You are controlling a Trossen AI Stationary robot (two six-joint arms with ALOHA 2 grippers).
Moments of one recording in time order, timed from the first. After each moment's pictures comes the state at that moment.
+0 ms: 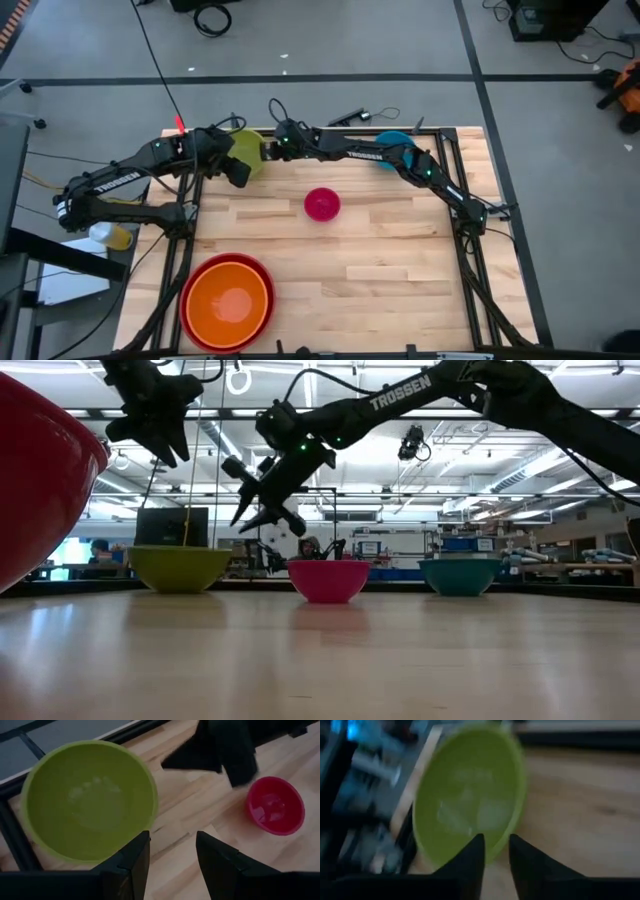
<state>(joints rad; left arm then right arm) 0.42 0.97 1.05 -1.02 -0.23 -0.53 -0.33 2.44 2.16 -0.36 0.06 0.94</state>
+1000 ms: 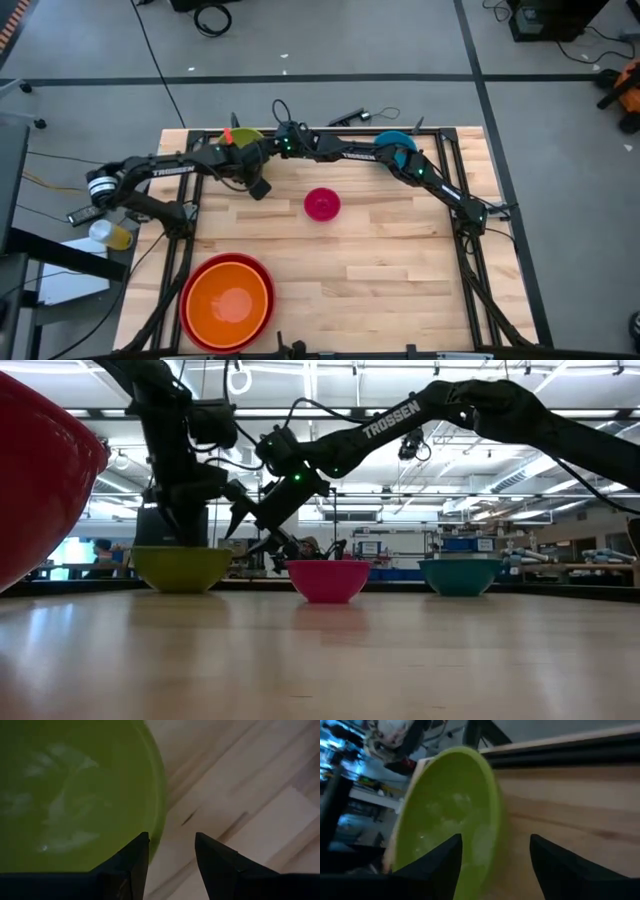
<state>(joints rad) 0.47 1.34 0.86 -0.75 -0.25 -0.24 -0.36 2.52 2.16 -0.20 0.09 1.03</state>
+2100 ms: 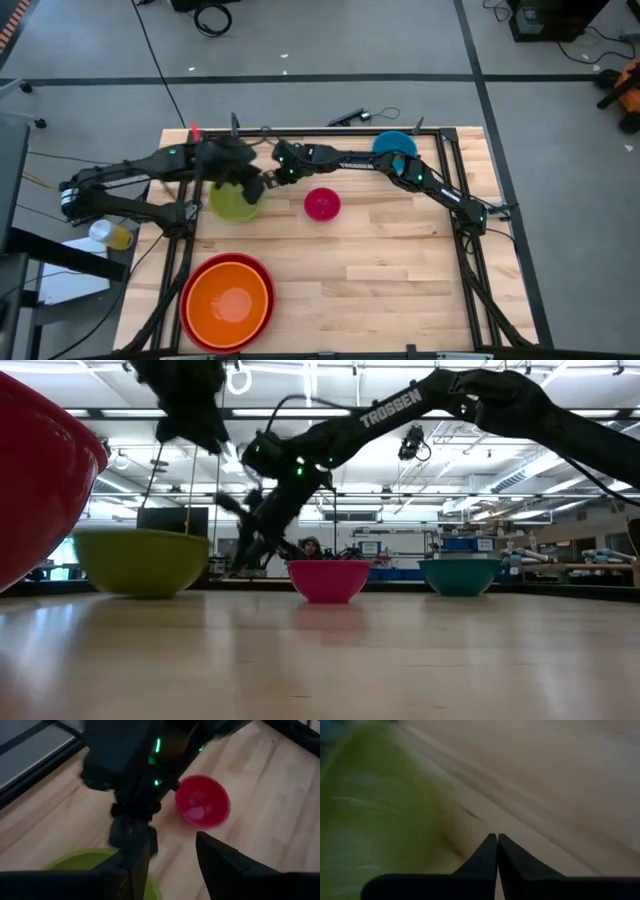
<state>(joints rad) 0.26 1.05 1.05 -0.79 -0.12 -0.40 -0.28 2.51 2.16 -0.52 -0.11 0.84</state>
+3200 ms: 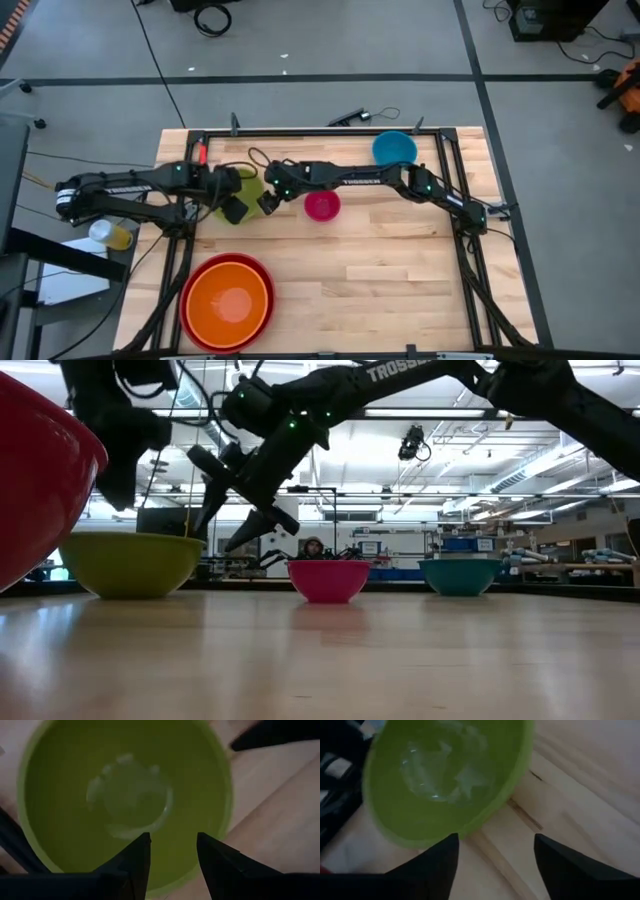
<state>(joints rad) 0.18 0.96 0.81 -1.11 -0.14 -0.69 -0.13 2.43 2.16 -0.57 -0.01 0.68</state>
